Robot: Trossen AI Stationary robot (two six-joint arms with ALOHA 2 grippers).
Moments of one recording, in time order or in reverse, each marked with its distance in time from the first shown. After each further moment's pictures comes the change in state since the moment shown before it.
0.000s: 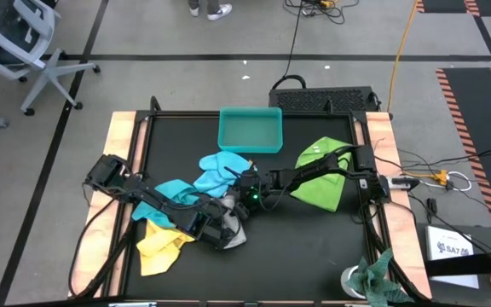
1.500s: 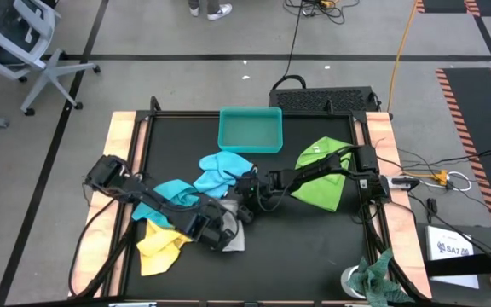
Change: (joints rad) left arm -0.008 0.002 -0.001 -0.012 -0.008 -0.037; right arm 0.011 -0.026 0.000 -0.119 -0.074 -0.011
